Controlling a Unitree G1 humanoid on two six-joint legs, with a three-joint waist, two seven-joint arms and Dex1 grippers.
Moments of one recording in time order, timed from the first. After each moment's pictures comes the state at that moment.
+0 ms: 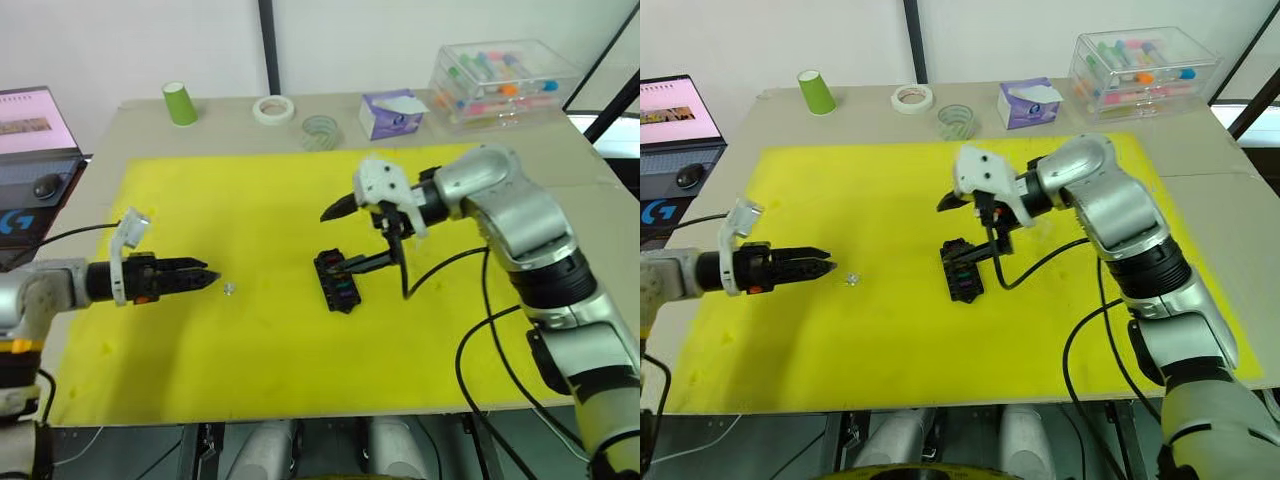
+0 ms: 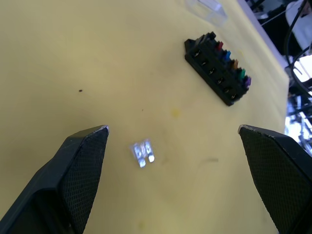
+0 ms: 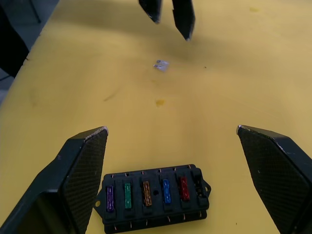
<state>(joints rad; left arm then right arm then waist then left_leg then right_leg) -0.42 0.90 0.16 0.17 -0.70 1.11 -1.23 -0.97 -0.62 0.35 -0.09 0.24 0.63 1.36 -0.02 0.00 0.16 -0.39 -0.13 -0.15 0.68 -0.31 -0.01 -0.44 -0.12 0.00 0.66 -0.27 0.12</state>
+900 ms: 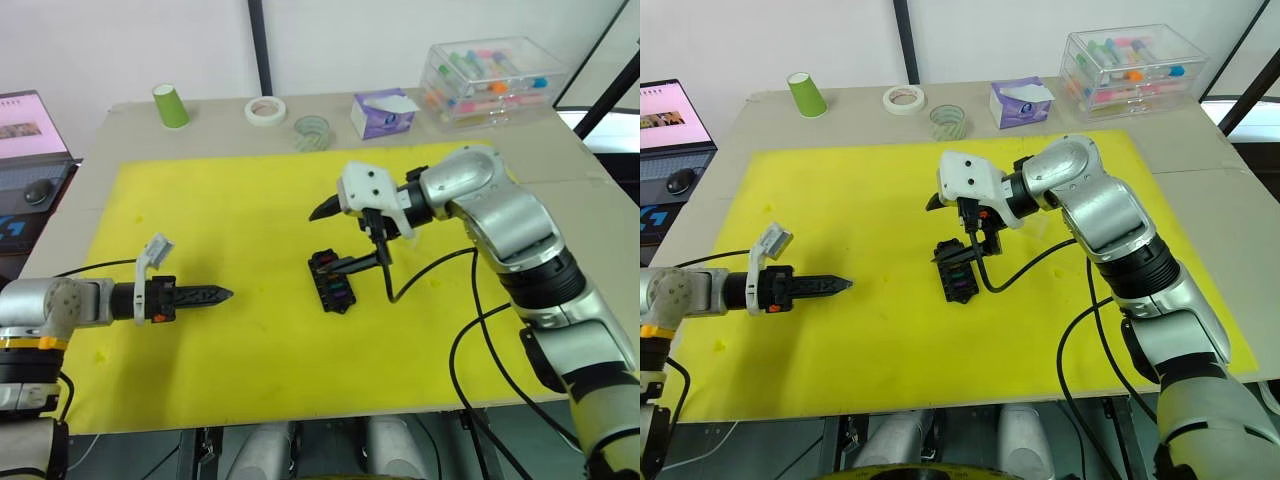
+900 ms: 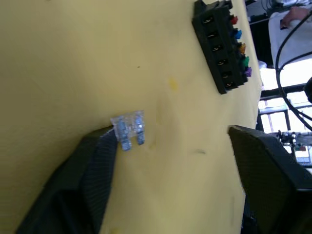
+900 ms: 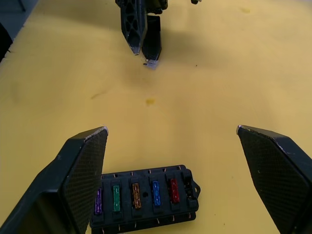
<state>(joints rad) -0.40 0.86 0.09 0.22 -0.73 1.25 -1.19 -0.99 -0.61 0.38 -0.09 0.21 0.60 1.32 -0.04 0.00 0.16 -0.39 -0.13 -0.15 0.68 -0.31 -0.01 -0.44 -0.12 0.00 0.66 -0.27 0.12</state>
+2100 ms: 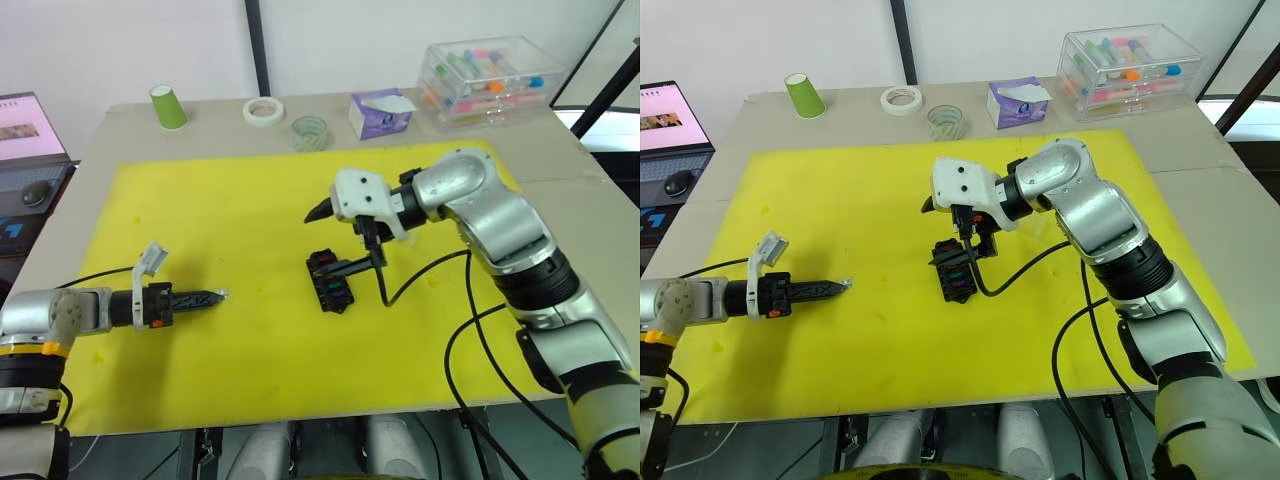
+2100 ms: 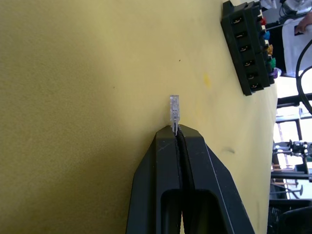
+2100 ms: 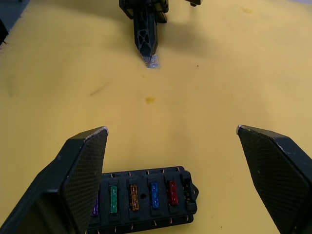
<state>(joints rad) -0.37 0.85 0.08 0.29 -0.69 1.12 -1.20 -0.99 -0.60 0.41 -0.09 0.19 0.56 1.31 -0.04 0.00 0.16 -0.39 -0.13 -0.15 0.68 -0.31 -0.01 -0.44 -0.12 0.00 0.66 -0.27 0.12</state>
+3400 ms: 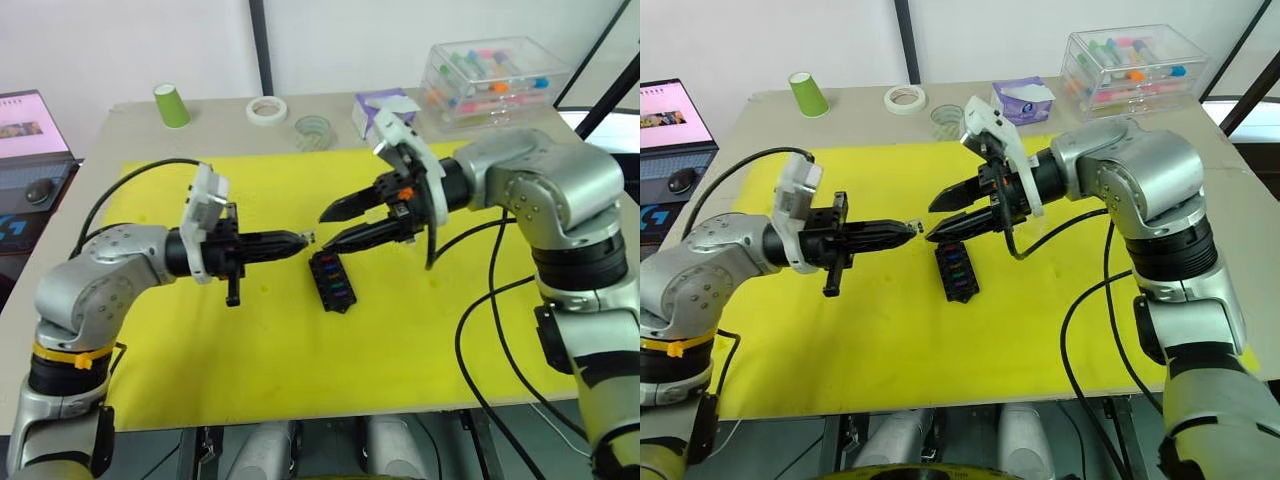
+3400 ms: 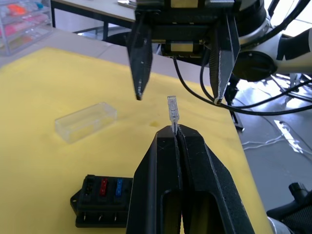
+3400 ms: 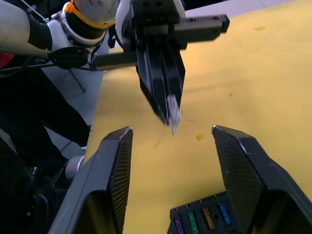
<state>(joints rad) -0.48 0.67 0.07 -0.36 -0.81 0.77 -1.05 -1.09 -0.64 0.22 -0.14 0.60 1.14 1.28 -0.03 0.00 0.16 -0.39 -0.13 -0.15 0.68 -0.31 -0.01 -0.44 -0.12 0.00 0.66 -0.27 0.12</state>
